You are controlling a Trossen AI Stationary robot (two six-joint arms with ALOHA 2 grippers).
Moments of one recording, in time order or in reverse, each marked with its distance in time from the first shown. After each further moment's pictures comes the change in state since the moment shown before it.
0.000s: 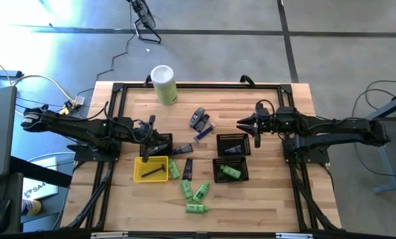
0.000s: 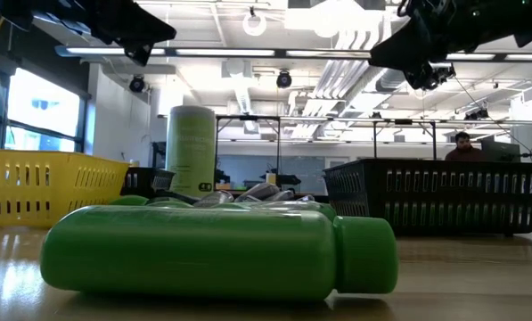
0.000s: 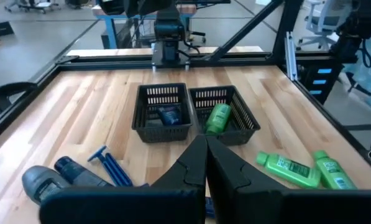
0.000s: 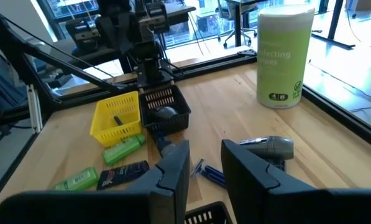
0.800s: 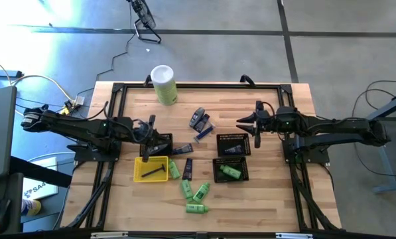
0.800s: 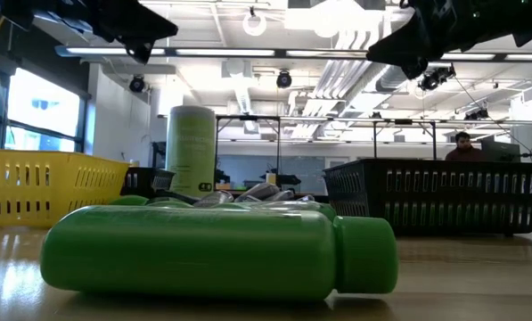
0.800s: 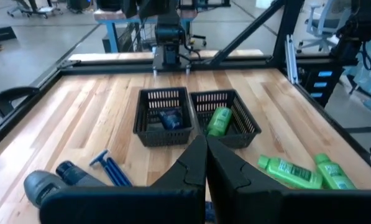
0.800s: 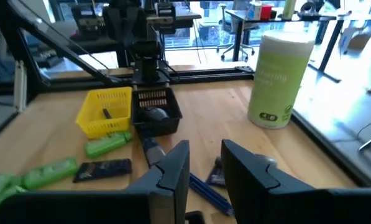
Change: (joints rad) left arm 0.000 0.001 0.000 0.022 -0.003 0.001; right arm 0.000 0.002 0.000 0.029 0.005 -0.192
